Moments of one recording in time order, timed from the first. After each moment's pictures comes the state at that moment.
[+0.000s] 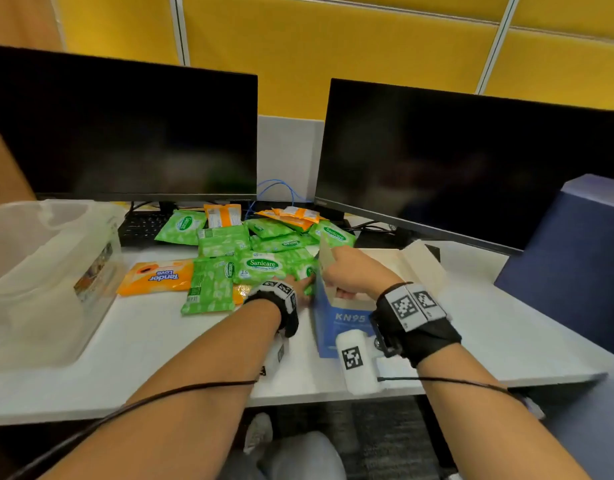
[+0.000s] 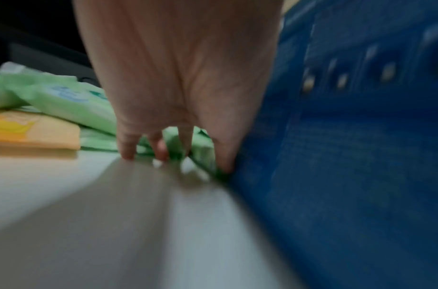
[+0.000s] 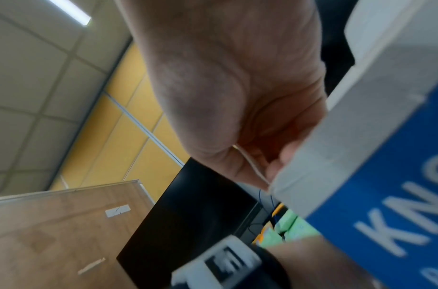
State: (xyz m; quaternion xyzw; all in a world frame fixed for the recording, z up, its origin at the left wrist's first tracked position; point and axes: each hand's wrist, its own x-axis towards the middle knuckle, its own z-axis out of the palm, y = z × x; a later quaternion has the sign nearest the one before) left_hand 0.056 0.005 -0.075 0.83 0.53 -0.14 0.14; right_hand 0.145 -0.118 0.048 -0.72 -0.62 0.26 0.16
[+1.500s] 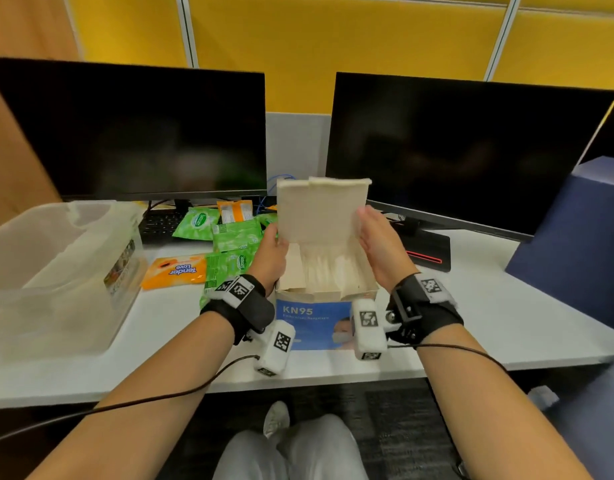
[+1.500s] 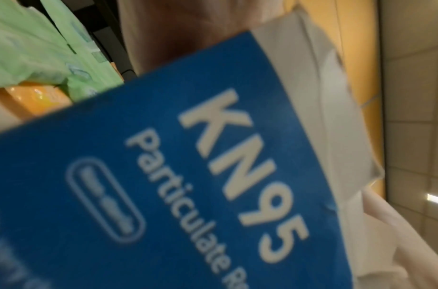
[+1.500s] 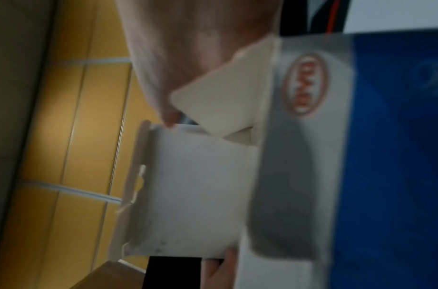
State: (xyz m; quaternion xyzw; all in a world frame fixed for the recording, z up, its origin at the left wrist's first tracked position) left_hand 0.002 -0.035 -0.020 0.59 0.42 0.45 0.51; right_hand 0.174 -0.104 0.023 -0.52 -0.40 0.45 0.60
